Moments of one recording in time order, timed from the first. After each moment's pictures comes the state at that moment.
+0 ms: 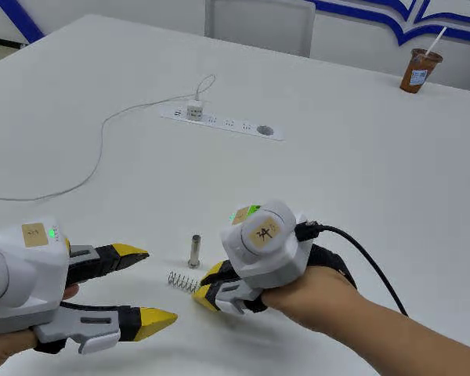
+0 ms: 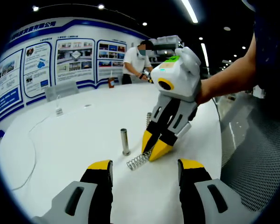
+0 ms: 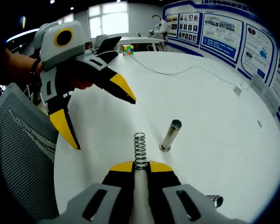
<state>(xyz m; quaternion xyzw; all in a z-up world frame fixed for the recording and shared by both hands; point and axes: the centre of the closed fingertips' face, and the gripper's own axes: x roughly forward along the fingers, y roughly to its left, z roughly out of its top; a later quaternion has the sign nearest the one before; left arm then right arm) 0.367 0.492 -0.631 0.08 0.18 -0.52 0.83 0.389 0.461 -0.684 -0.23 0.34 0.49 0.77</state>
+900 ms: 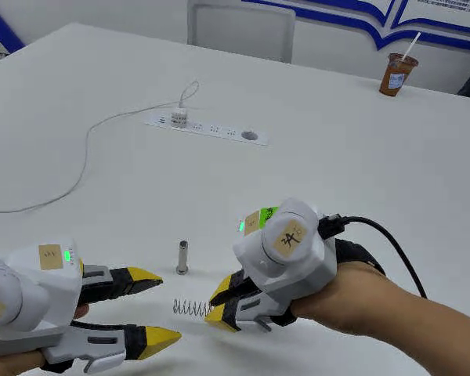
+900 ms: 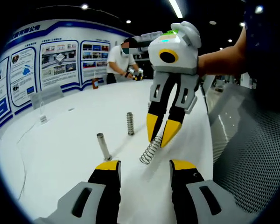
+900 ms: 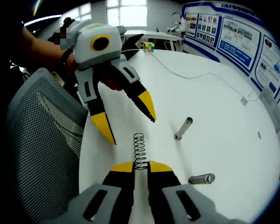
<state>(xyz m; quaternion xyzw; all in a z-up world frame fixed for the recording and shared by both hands) 0.346 0.463 -0.637 0.12 0.17 -0.57 0.79 0.342 0.436 -0.650 -0.28 0.35 0.54 0.72</state>
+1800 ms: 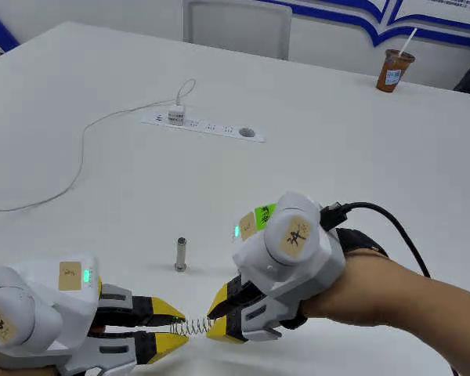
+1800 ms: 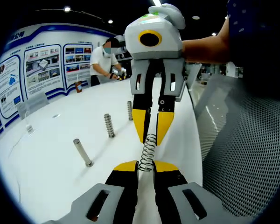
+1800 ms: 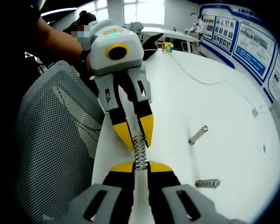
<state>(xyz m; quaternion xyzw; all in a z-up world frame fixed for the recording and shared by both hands) 0.323 0.449 -0.646 0.14 0.16 -0.62 0.75 0.319 0.442 -0.639 -0.30 0.34 0.59 0.67</state>
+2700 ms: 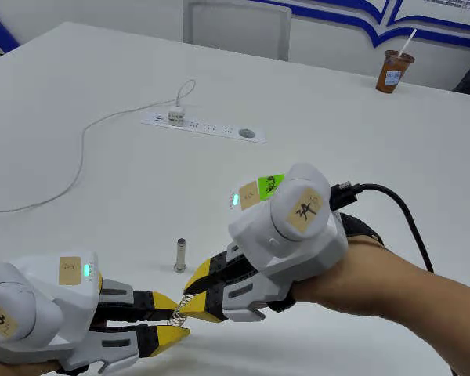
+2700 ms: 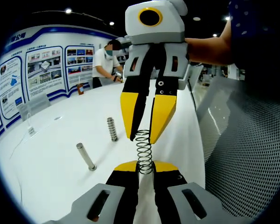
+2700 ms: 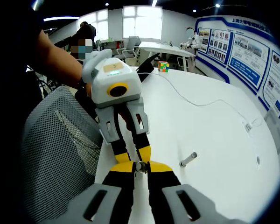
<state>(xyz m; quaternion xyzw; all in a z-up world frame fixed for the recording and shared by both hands) 0.328 0.445 -0.640 0.14 0.15 -0.62 0.76 0.329 0.472 -0.601 -0.27 0.28 0.59 0.70</state>
